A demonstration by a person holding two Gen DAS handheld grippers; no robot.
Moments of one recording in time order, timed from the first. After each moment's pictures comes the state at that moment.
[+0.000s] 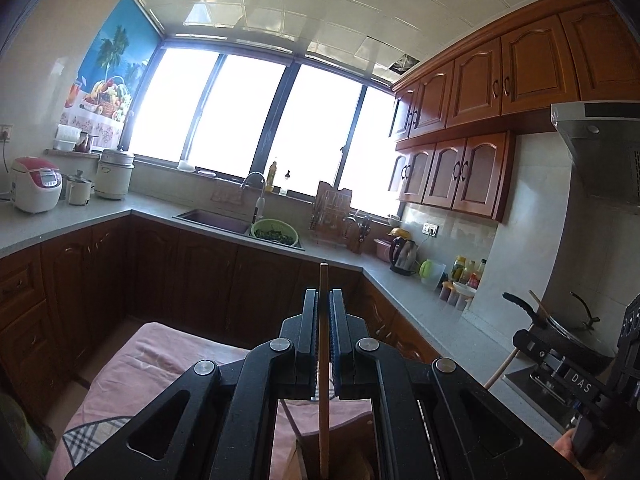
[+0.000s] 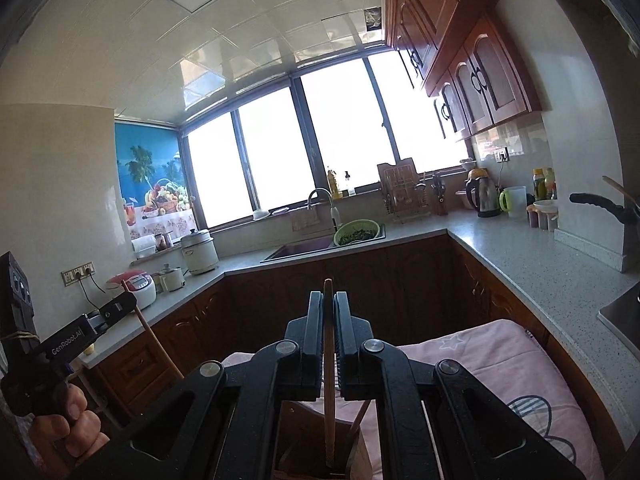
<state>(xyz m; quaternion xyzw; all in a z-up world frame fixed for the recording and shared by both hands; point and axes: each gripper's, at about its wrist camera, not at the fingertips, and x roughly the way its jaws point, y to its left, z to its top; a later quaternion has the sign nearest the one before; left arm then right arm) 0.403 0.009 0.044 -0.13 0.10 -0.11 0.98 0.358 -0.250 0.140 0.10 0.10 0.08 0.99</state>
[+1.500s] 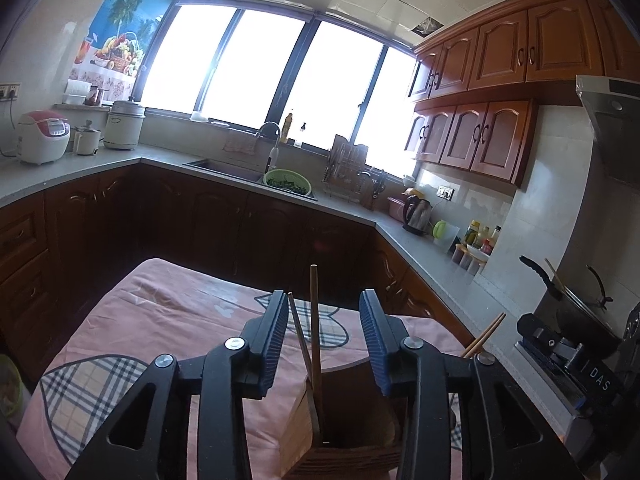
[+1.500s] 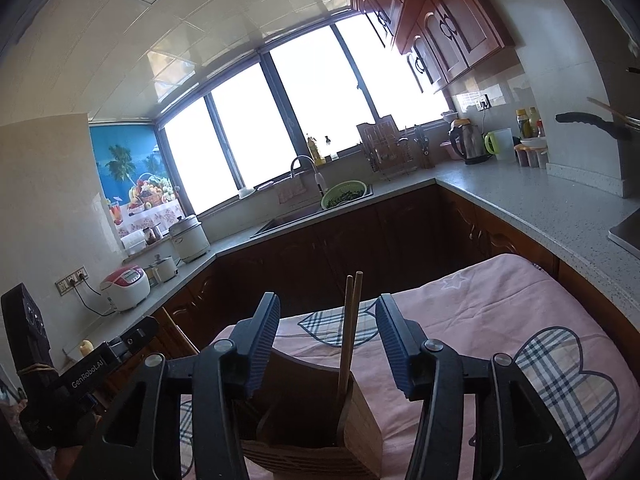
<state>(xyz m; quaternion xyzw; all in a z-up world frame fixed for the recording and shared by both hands) 0.422 0.016 0.031 -0.15 0.16 -0.10 0.97 0.373 -0.258 0.078 0.16 0.15 0.07 0.97</state>
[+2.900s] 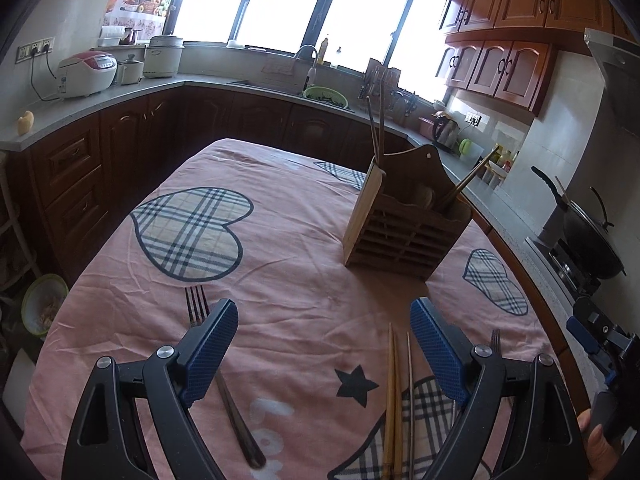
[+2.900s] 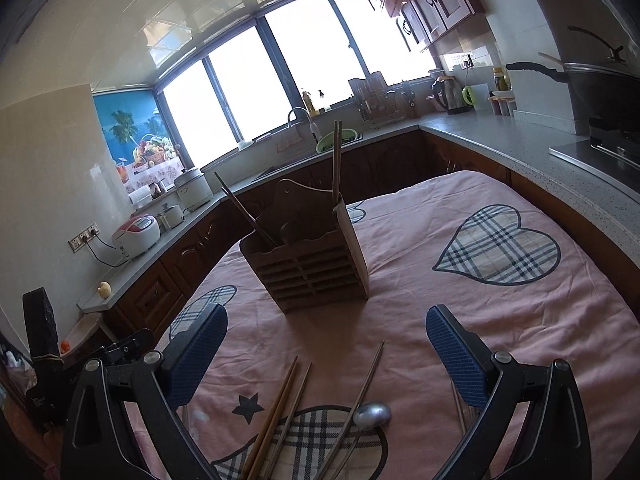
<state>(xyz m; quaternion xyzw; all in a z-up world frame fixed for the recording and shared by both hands) 0.228 0.046 0.011 -0.13 0.32 -0.07 0.94 0.200 -0.247 0.016 0.15 0.24 0.07 0.96</state>
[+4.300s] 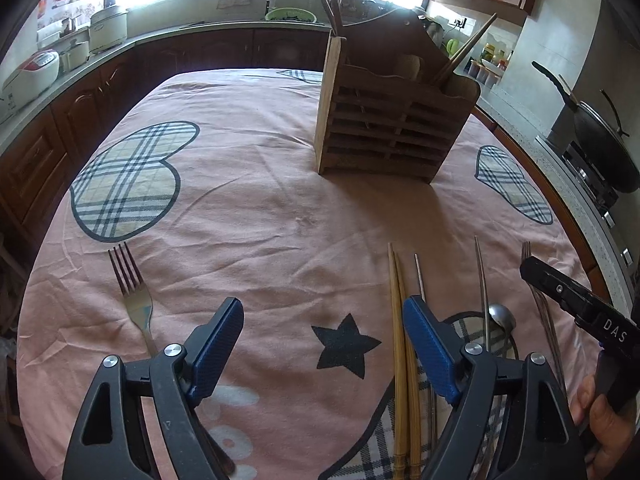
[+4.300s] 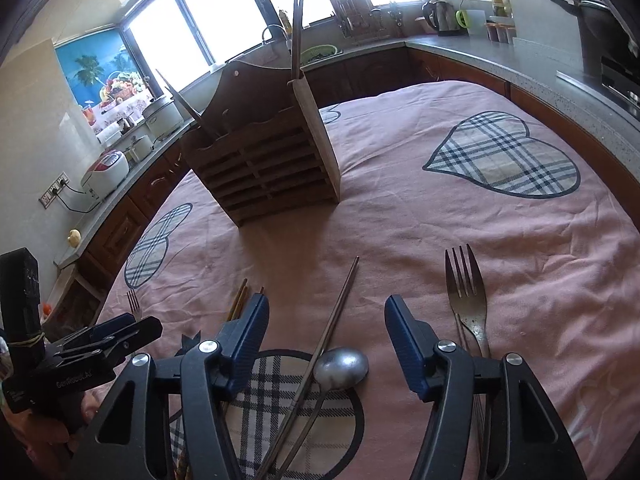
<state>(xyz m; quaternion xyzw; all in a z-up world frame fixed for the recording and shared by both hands) 0.306 -0.021 -0.040 -0.04 0.46 -0.10 0.88 0.245 -0.245 -0.057 0.14 0.39 0.05 0.91</state>
